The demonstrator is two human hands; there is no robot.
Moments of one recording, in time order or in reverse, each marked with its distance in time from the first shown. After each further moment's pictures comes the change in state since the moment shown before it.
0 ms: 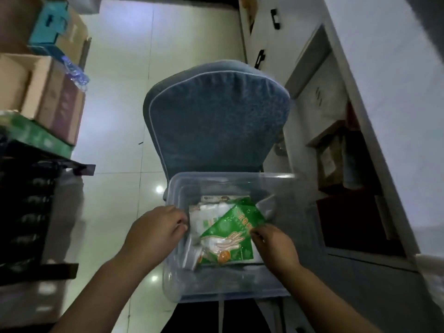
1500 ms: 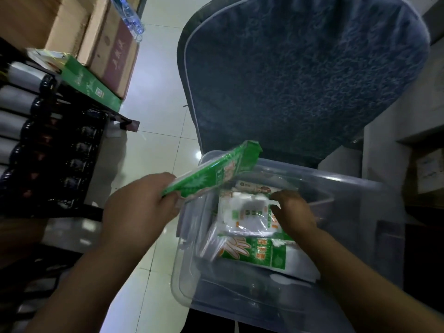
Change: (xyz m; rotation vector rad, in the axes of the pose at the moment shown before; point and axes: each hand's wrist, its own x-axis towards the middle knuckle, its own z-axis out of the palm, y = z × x) left_hand 0.023 -0.039 0.009 0.026 0.220 -0.387; right_hand 0.157 0.026 0.085 -0.069 -0.175 -0.221
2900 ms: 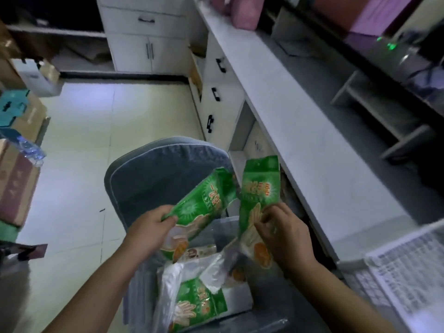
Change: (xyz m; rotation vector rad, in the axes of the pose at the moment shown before) left_hand 0.009 0.124 -0.074 -0.633 -0.270 0.258; right_hand -0.221 -0.082 -0.239 0.003 0.816 0.172
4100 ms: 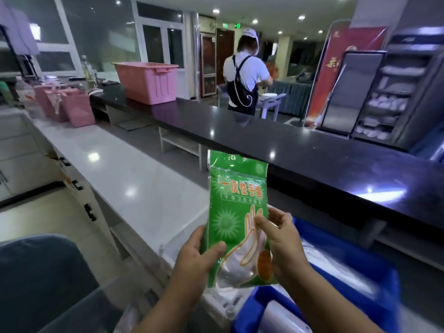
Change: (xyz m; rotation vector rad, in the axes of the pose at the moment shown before) left_hand -0.265 0.267 0.343 -0.553 -0.624 0.468; right_hand -0.243 0.219 -0.272 1.281 0.733 0.757
